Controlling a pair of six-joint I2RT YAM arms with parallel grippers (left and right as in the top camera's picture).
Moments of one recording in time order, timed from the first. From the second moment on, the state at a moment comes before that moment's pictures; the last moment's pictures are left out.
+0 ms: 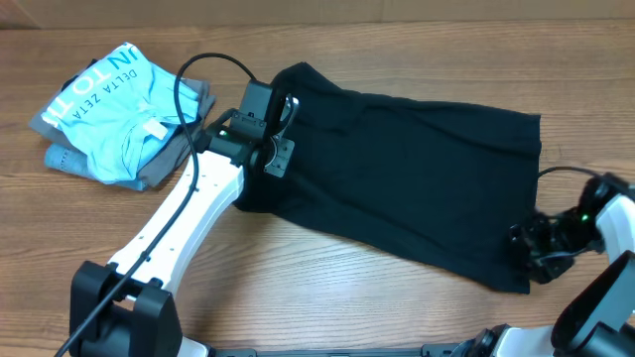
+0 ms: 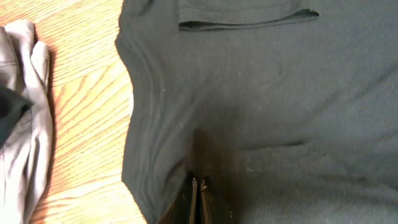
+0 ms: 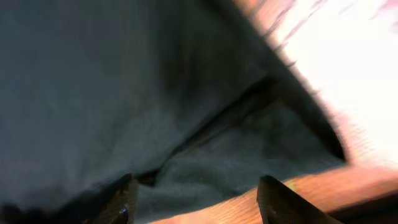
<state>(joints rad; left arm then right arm) -0.37 1.64 1.28 -0.72 -0.11 0.02 -0.59 1.60 0.92 -1.15 -0.28 0.38</state>
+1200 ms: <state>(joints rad) -0.37 1.64 1.28 -1.13 -0.14 -0.10 -0.43 1.60 0.76 -1.02 -0.28 0.57</state>
